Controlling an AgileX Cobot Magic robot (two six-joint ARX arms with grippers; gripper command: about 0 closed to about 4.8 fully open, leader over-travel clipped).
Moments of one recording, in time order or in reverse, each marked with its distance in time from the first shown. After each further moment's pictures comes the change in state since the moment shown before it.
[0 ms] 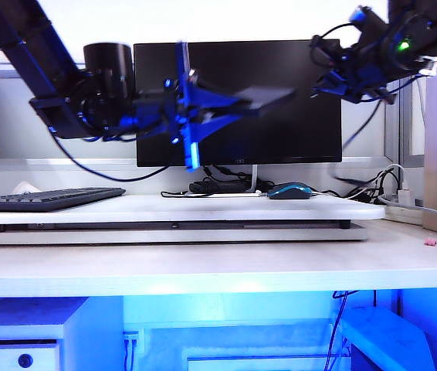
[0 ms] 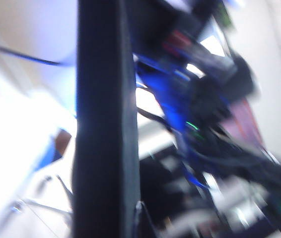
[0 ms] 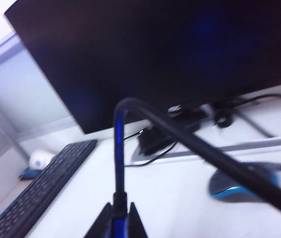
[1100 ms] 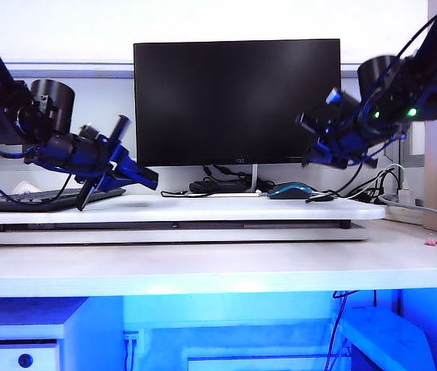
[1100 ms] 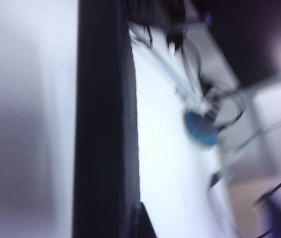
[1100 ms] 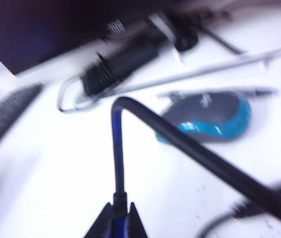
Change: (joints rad) left arm 0.247 0.037 0.048 -0.461 -0.660 0.293; right arm -0.018 0.357 0.314 -0.222 -0.043 -0.041
